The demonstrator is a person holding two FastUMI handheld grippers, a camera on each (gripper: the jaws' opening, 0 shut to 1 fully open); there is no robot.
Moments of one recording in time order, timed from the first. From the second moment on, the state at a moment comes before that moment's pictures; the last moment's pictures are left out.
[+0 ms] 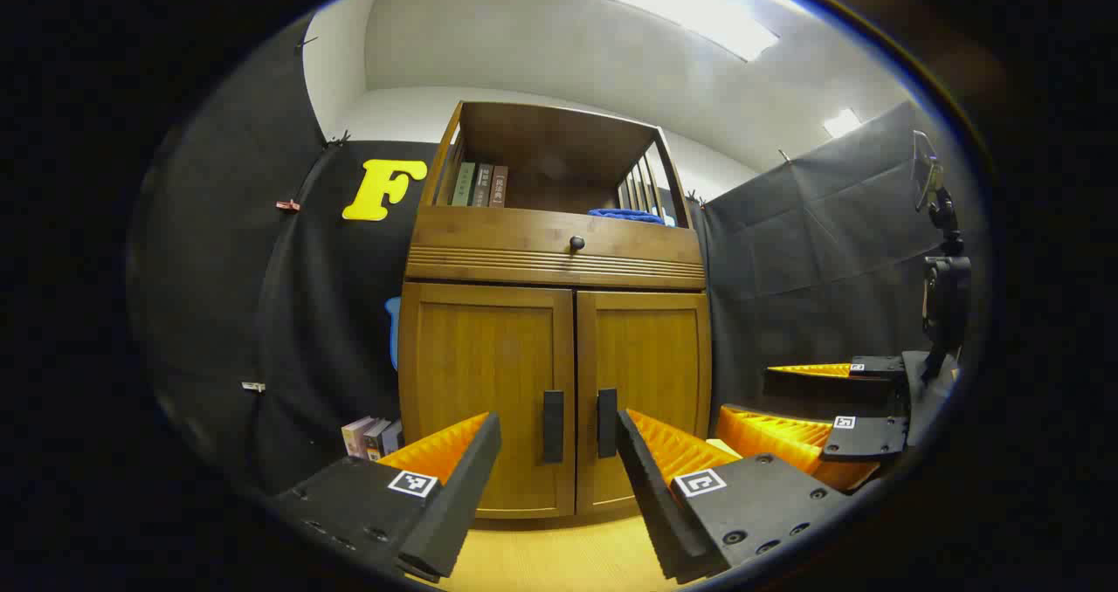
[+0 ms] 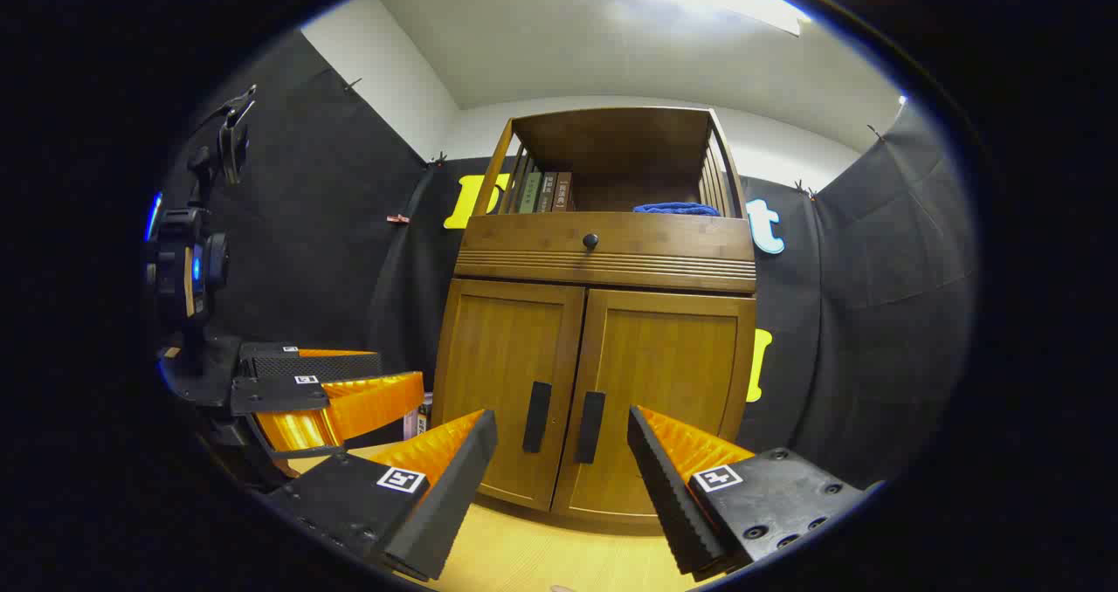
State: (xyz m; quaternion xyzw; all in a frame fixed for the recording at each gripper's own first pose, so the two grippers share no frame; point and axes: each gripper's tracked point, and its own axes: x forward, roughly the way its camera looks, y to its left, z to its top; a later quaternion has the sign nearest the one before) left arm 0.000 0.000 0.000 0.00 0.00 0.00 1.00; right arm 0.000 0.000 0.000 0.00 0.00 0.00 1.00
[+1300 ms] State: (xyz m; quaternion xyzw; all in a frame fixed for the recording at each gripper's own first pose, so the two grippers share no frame) left arm 0.002 -0.012 -0.014 0.01 0.01 -0.02 1.00; right arm 0.017 -0.012 -0.006 0.01 0.00 -0.02 1.00
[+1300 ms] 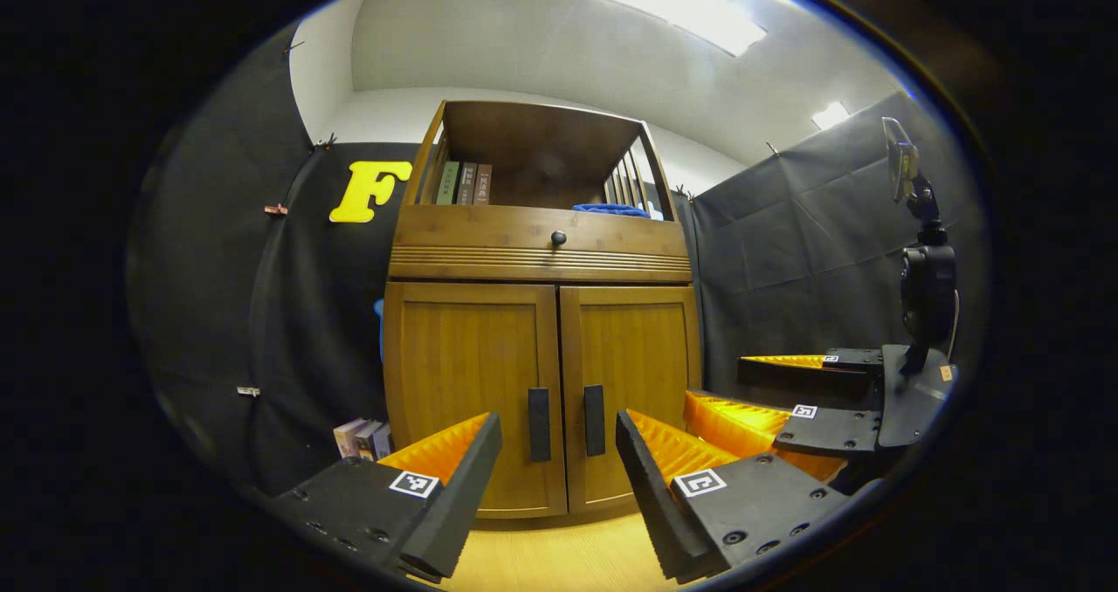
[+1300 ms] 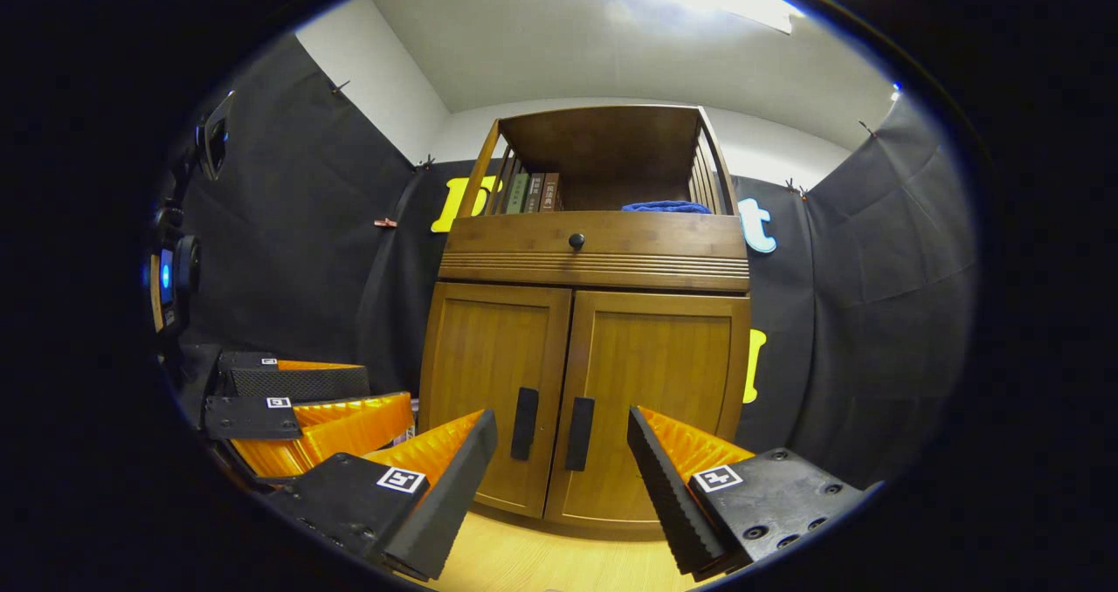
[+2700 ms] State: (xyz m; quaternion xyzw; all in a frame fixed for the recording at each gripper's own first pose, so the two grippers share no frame) left arm 0.007 0.013 -0.021 -0.01 0.01 -0.01 1.00; right arm 0.124 -0.027 -0.063 0.02 0.03 -0.06 1.00
